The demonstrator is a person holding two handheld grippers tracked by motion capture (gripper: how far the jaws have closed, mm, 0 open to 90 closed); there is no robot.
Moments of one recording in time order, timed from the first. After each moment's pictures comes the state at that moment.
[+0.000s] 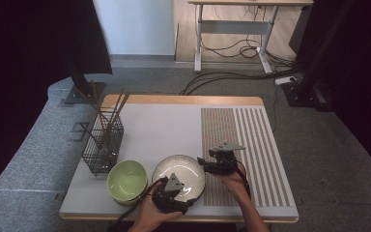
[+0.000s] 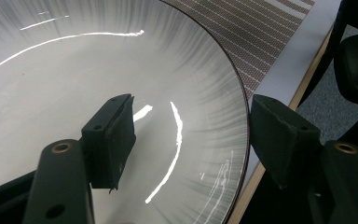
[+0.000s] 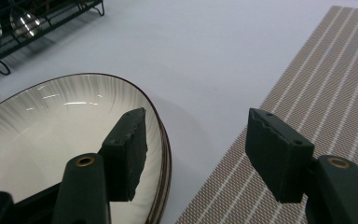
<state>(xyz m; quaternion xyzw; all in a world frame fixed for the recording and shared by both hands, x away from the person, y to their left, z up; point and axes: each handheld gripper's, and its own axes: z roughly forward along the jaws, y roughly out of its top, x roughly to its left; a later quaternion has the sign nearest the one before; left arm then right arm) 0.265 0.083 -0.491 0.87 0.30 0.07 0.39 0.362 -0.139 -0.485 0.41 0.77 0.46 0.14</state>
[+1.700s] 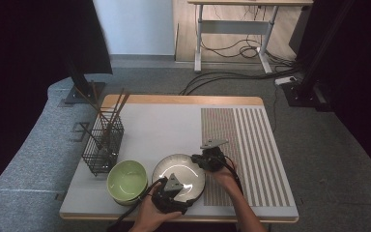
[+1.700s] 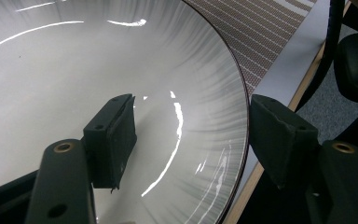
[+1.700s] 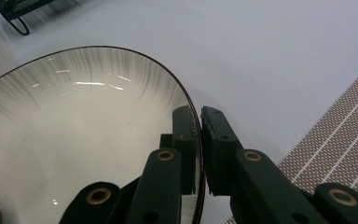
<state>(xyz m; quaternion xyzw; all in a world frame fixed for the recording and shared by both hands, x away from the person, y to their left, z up) 0.264 0.084 -0.494 0.87 0.31 0.07 0.38 0.382 -0.110 -0.492 0.35 0.83 0.43 0.11</state>
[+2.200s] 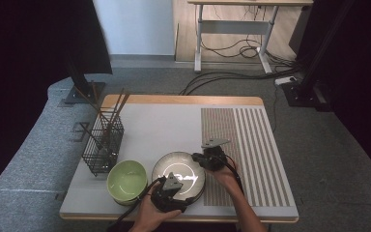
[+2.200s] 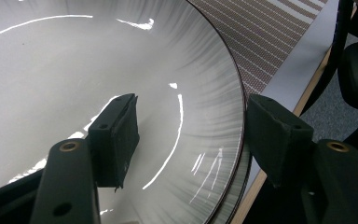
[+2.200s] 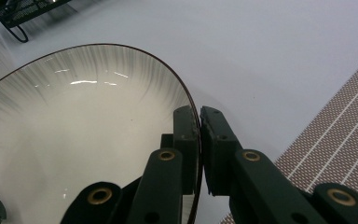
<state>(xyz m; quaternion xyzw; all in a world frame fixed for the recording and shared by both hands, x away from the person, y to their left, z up) 0.266 0.086 -0.493 0.86 0.32 0.07 0.39 0.381 -0.113 -0.488 0.35 0.82 0.44 0.12</state>
